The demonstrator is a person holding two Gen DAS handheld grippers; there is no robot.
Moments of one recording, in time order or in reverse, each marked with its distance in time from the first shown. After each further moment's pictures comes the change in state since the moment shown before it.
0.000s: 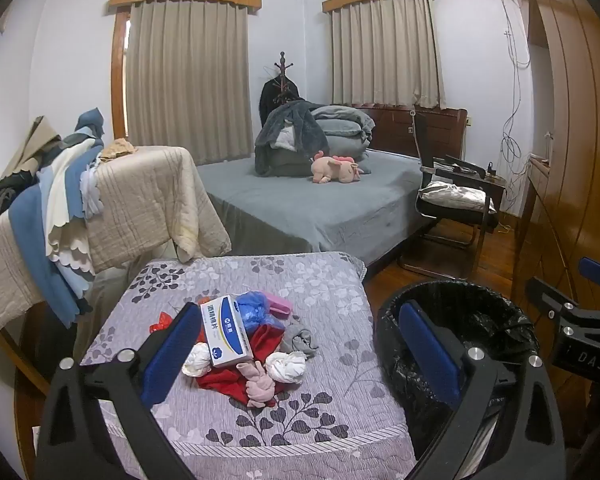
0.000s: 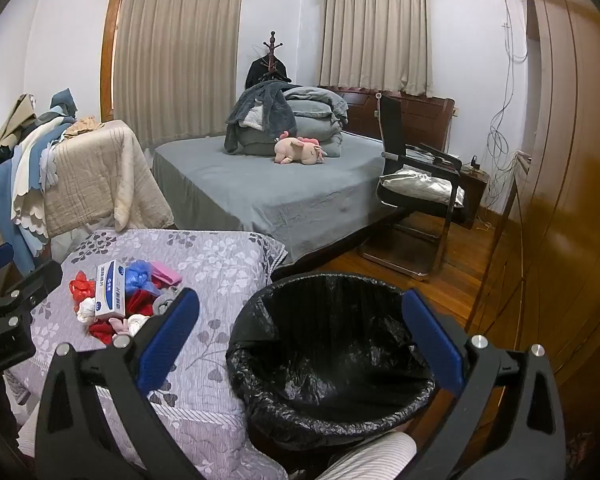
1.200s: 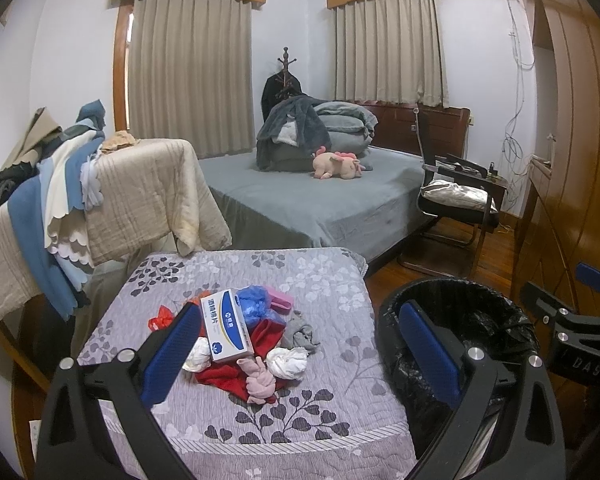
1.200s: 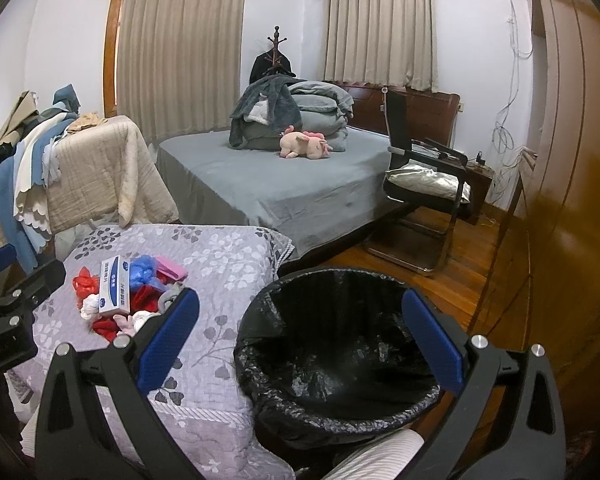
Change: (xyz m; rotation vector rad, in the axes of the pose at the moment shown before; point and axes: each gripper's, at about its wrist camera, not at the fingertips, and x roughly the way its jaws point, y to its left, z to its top) left arm 0.001 0.000 0.000 -0.005 0.010 -0.001; right arm 0.008 0.003 -0.008 0.000 0.009 0.014
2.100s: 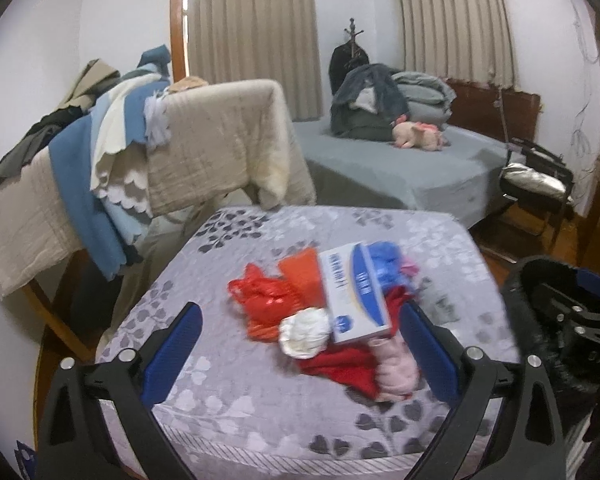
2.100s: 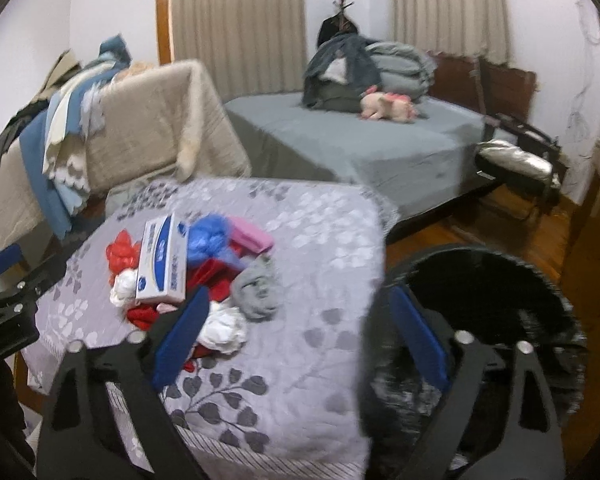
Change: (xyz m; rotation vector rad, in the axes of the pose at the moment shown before) left arm 0.088 0.120 -0.063 -0.086 0.107 0.222; right arm 0.139 0.130 -0.028 -0.081 0.149 0.255
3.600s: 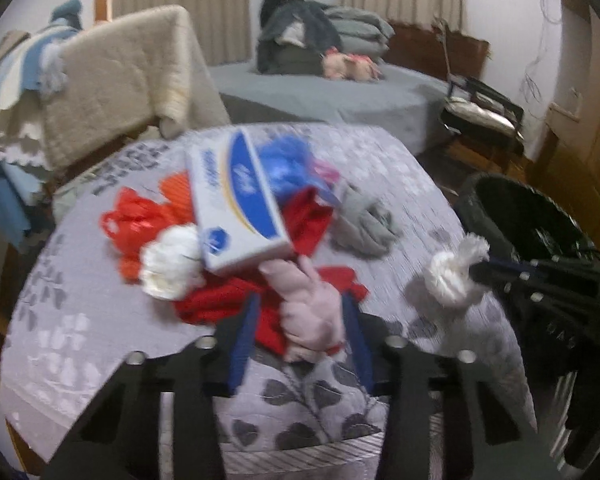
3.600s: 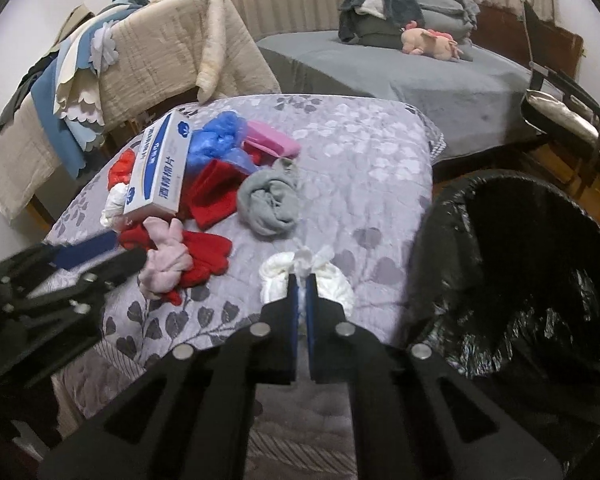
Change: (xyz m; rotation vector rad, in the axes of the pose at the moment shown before) left arm 0.070 -0.066 -0.051 0.098 0.218 -0.263; right arm 0.056 -0.013 -0.043 -0.021 0.210 0.133
